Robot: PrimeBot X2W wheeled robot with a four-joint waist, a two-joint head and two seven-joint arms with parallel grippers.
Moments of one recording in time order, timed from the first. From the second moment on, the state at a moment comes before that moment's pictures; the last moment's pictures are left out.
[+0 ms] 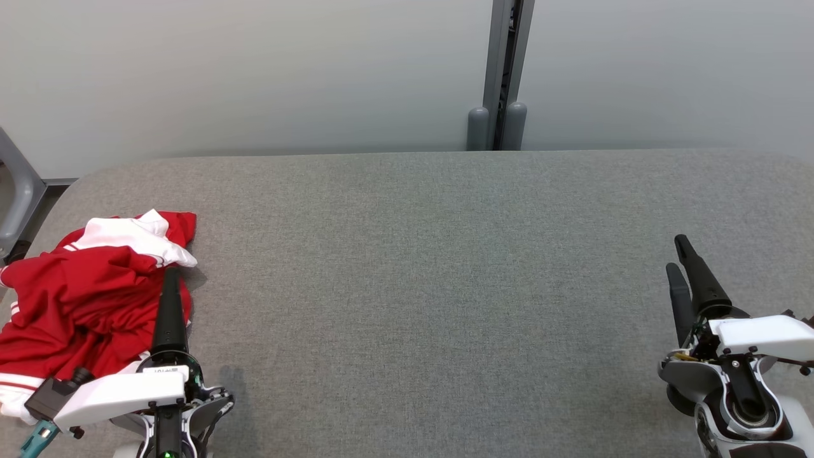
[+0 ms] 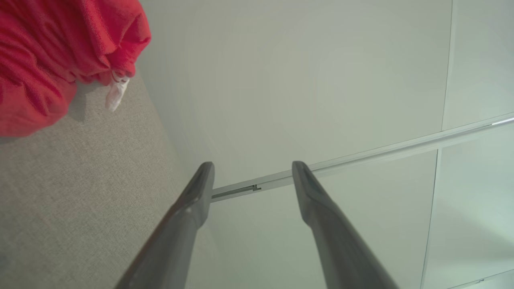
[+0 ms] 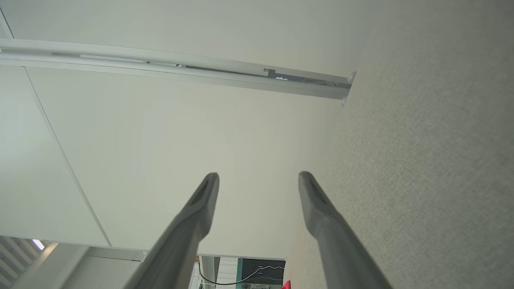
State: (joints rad) left arm -0.13 0.04 0.01 0.27 -1.46 -0.13 -0.13; right arm -0.28 -0.04 -0.07 0.40 1.51 0.13 0.09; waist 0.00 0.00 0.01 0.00
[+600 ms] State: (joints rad) left arm -0.12 0.04 0.01 0.25 -1.13 -0.13 -0.16; right arm -0.25 -0.04 -0.03 0.30 1.24 0.13 0.00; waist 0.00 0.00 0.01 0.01
